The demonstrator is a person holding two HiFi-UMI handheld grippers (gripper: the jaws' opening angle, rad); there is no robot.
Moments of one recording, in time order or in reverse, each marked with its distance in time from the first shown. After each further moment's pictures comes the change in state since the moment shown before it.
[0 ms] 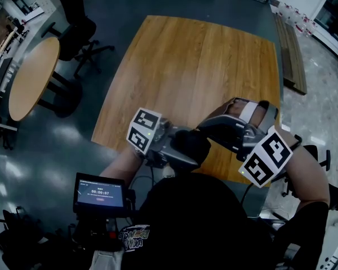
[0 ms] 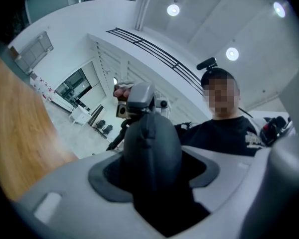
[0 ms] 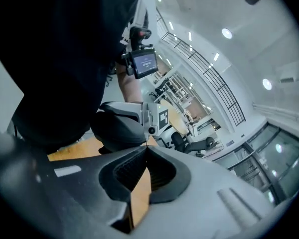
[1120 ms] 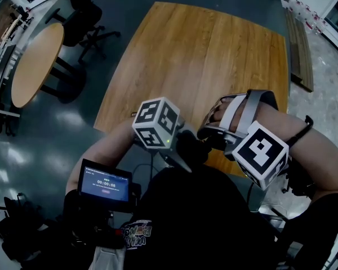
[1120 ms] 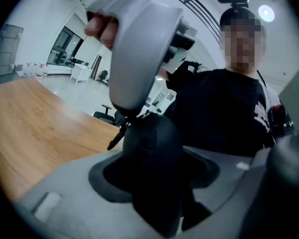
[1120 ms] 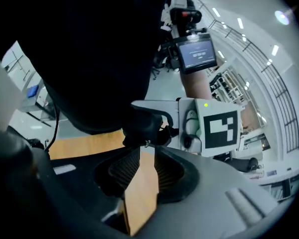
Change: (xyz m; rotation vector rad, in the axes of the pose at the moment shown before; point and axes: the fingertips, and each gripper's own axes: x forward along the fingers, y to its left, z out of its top) left arm -0.014 0.001 -0.088 -0.015 0.726 0.079; right arm 0.013 0.061 0.013 -0.304 0.066 0.516
